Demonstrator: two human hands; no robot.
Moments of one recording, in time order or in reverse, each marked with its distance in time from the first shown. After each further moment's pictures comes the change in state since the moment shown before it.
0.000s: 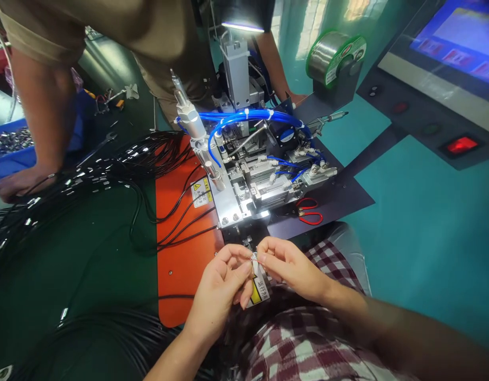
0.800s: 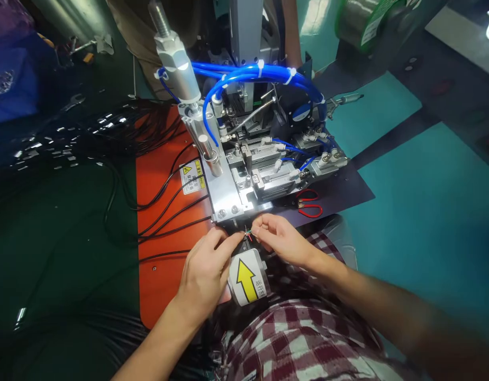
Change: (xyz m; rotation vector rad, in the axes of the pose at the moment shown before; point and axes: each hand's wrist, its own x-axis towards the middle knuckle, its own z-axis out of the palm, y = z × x) left_hand 0.033 -0.013 -0.044 1.325 0.105 0.847; right_hand 0.046 0.022 -0.027 -0.167 0.042 -0.019
